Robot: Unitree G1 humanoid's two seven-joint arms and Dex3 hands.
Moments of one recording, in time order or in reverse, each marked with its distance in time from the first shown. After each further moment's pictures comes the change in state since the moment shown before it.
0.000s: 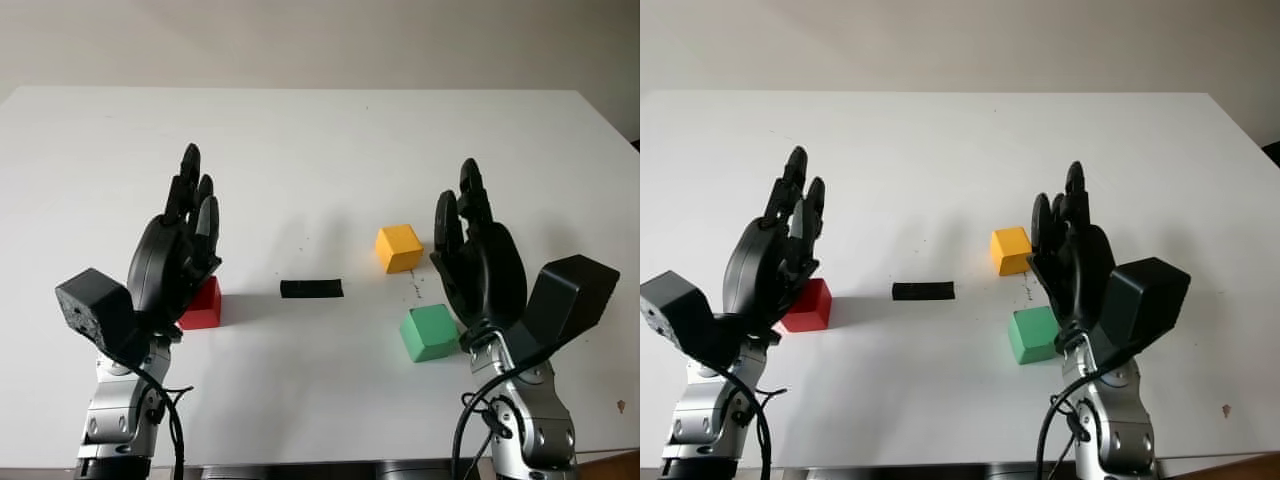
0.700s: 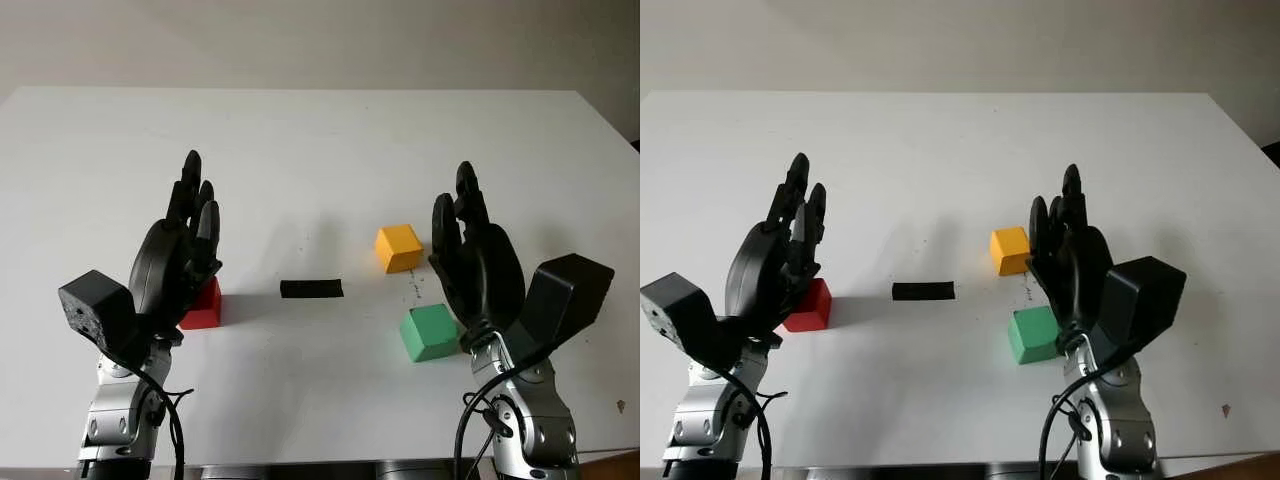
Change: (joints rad) left arm -0.005 0.027 0.010 -0.028 0.001 0.019 0.008; right arm -0.022 -0.014 0.005 0.028 -0.007 0.001 0.006
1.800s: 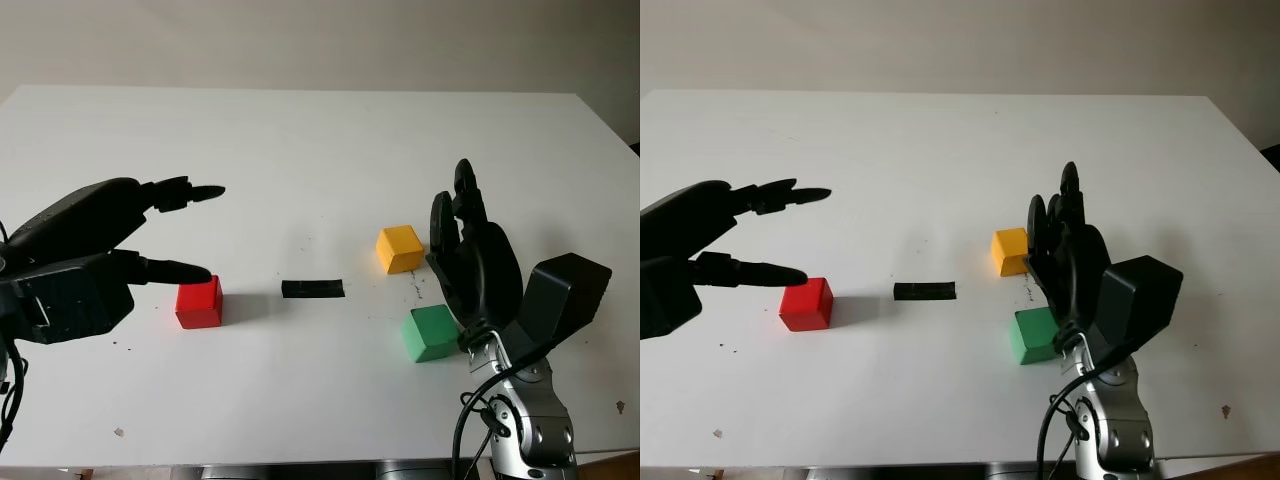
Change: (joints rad) left arm -0.017 0.649 0.012 -0.214 0.529 0.092 -0.302; right arm 0.000 0.001 0.006 -0.001 0.006 -0.005 -0.006
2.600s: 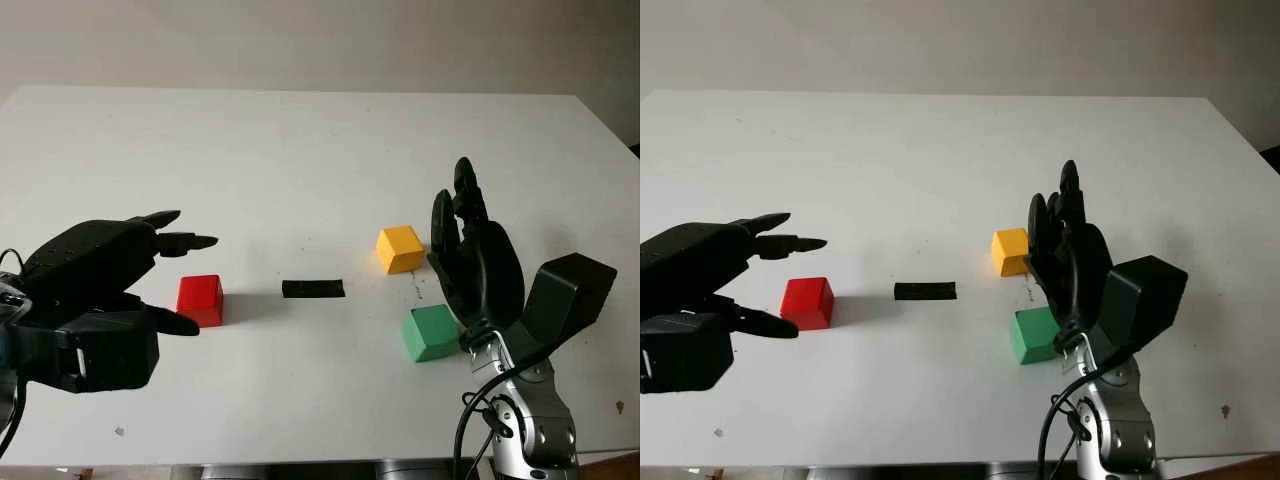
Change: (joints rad) left arm 0.135 0.026 -0.046 -0.149 0.285 0.041 -0.085; right arm 0.001 -0.001 -0.003 -0.011 0.010 0.003 0.009
